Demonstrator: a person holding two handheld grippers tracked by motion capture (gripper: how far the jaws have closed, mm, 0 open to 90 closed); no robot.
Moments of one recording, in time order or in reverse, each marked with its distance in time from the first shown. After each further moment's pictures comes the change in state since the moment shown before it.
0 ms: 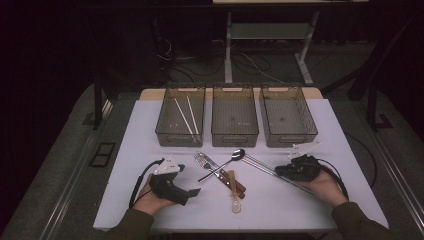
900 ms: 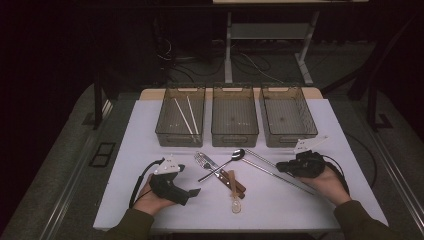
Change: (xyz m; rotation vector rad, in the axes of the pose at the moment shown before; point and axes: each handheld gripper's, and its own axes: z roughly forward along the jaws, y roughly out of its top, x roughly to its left) left arm 0.000 0.000 0.000 0.003 -0.002 0.001; right arm -0.005 0.009 -0.018 -0.073 0.051 0.041
